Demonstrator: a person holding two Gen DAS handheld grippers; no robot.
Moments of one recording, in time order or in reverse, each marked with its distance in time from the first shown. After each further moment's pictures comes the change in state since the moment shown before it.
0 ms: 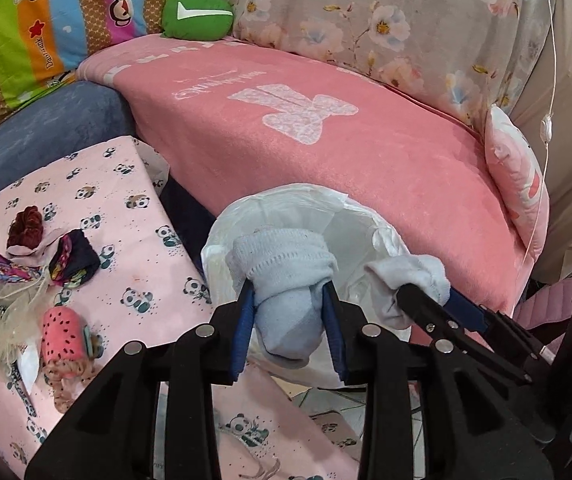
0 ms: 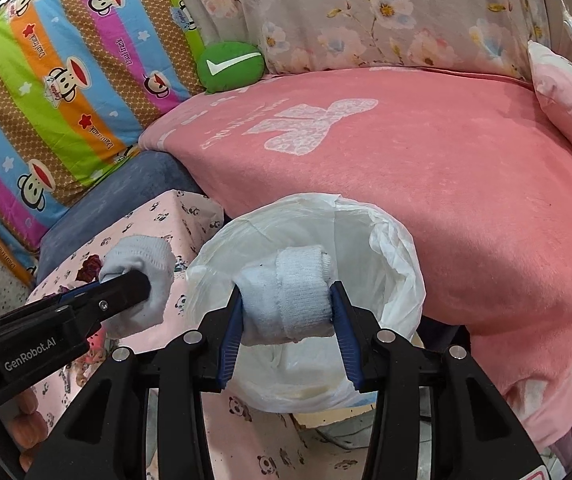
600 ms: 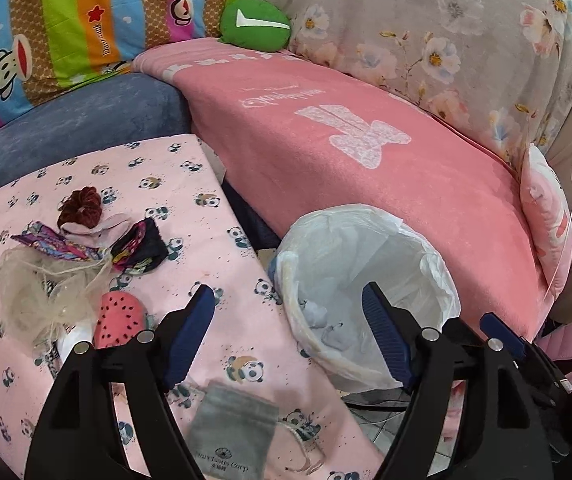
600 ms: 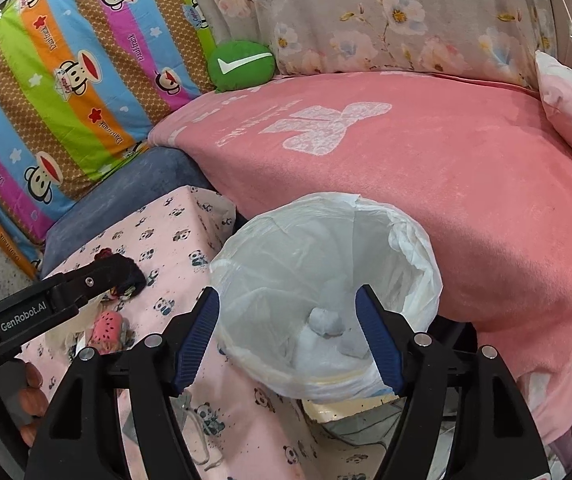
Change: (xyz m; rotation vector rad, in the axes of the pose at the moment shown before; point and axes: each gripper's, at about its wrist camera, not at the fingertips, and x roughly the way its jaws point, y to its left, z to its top) left arm -0.036 0.052 -0.012 -0.123 -0.056 0.132; right arm -0.016 0.029 -0.010 -0.033 0.006 0.013
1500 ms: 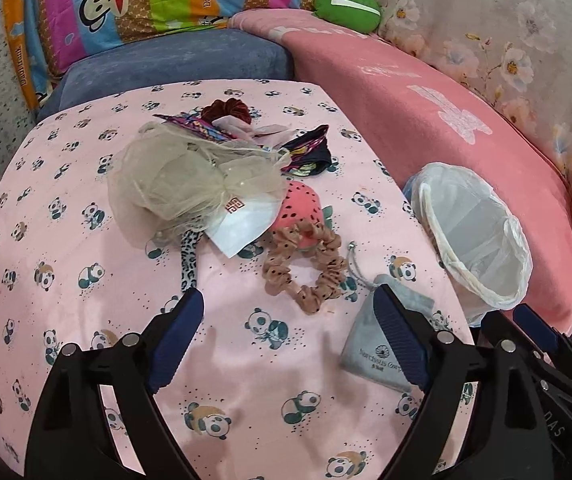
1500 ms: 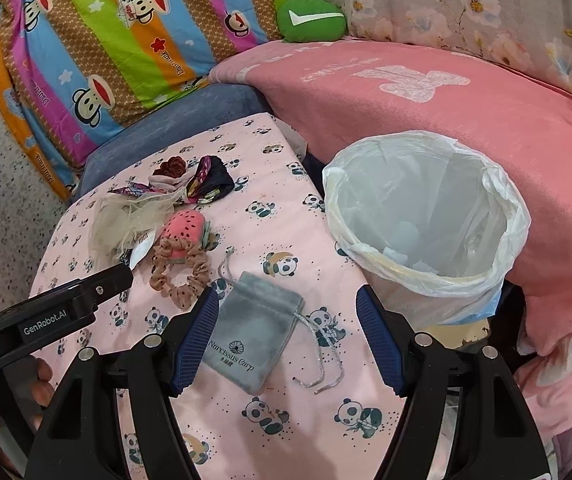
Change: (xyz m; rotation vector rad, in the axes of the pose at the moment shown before) left arm -0.050 0.122 -0.087 -0.163 0.073 0.179; right arm -0.006 0.098 -0.077 -0.161 0.146 0.102
